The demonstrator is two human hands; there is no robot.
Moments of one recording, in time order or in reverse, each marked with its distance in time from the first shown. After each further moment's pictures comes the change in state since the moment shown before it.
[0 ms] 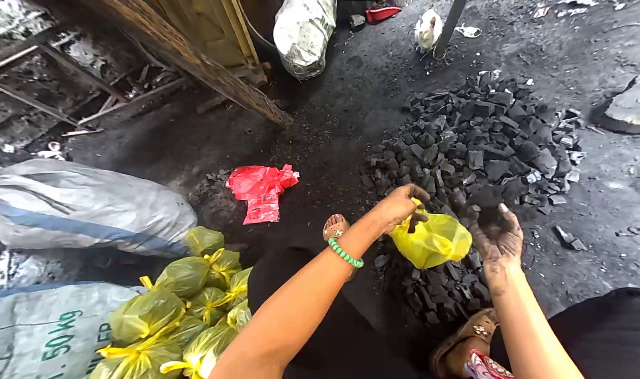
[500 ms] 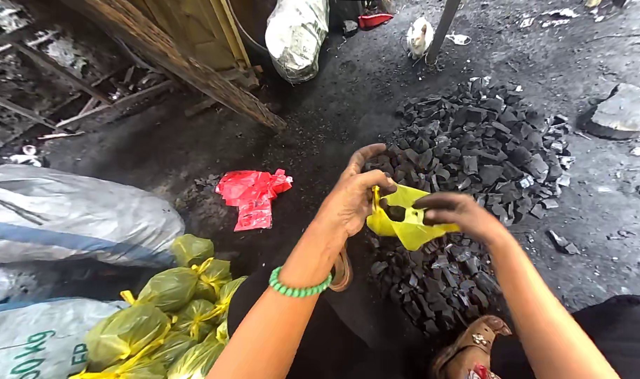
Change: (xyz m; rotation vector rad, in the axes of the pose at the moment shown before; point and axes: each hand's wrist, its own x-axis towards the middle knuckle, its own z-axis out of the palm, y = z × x) left_hand -0.052 0.031 -0.042 -0.470 0.285 0.244; right_hand 0.030 -0.008 0.060 -1.232 -0.850 0.010
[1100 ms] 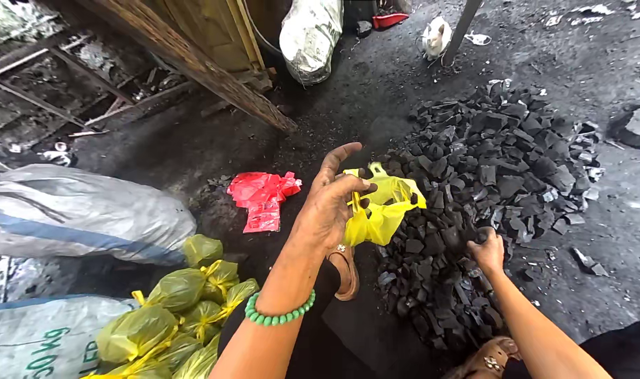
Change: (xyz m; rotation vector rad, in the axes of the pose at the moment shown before) left_hand -0.006 0.016 -0.033 -0.010 0.131 0.166; right_hand -0.020 0.167 -0.015 -0.490 0.599 0.589
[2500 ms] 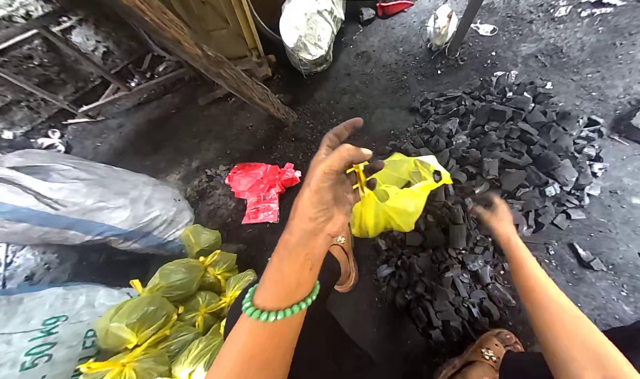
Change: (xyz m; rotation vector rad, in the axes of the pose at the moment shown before) left_hand -0.008 0.011 0.008 -0.108 0.012 0.022; right_hand 0.025 -0.050 -0.042 0.167 -0.105 -0.242
